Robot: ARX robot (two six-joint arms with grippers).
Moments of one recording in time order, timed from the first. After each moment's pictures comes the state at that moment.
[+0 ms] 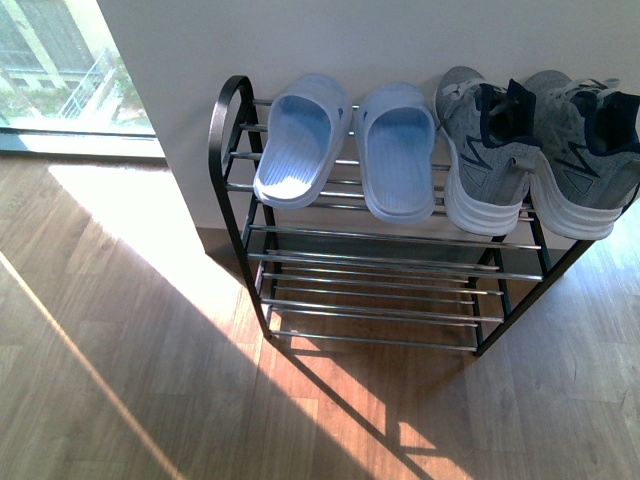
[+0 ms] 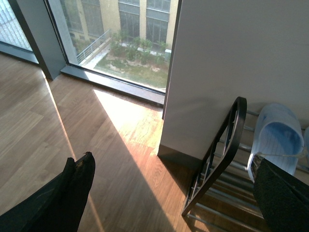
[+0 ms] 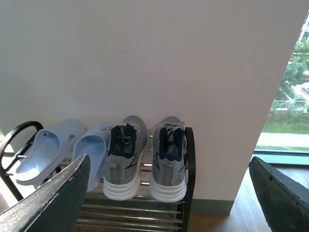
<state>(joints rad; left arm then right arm) -0.33 0.99 0.28 0.39 -0.51 -0.27 0.00 0.00 0.02 0.00 0.00 0.00</state>
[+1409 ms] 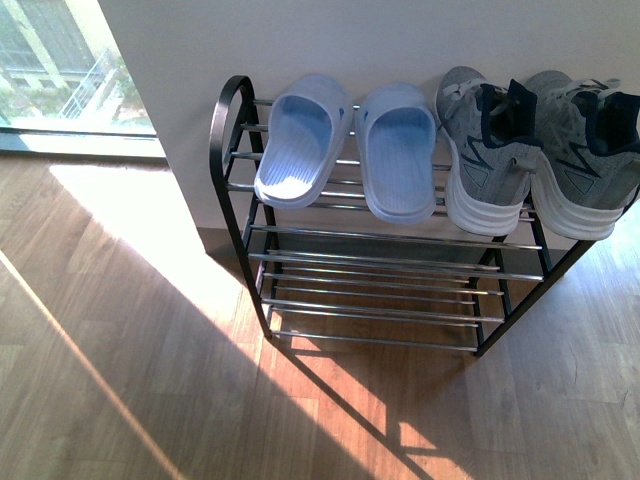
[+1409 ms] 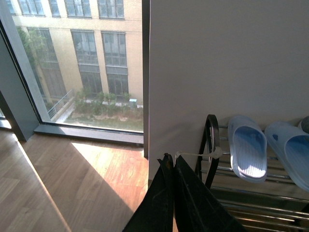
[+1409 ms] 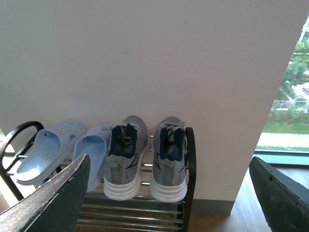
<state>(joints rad) 0.00 0.07 0.01 0.04 0.00 -0.01 0.00 0.00 0.02 0.00 0.00 0.00</state>
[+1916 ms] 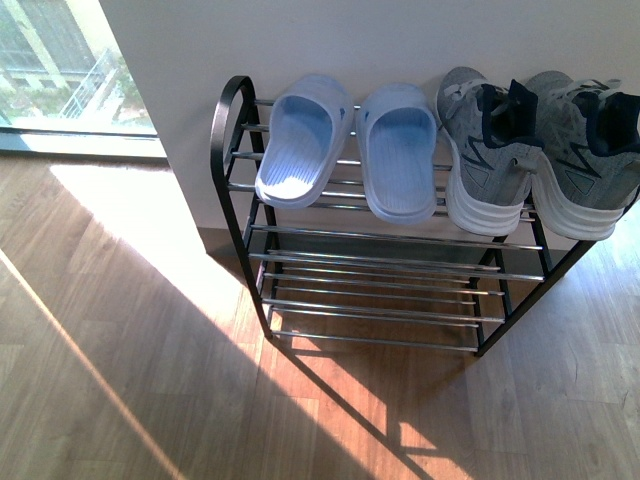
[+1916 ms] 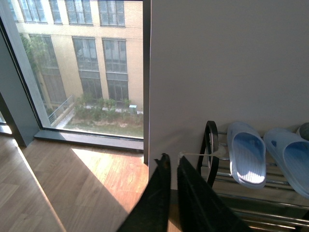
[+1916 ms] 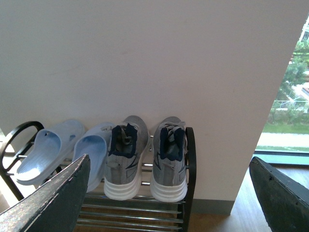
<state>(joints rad) 0.00 0.02 0.01 0.00 0.00 -0.01 0.00 0.00 0.02 0.00 0.00 0.00</state>
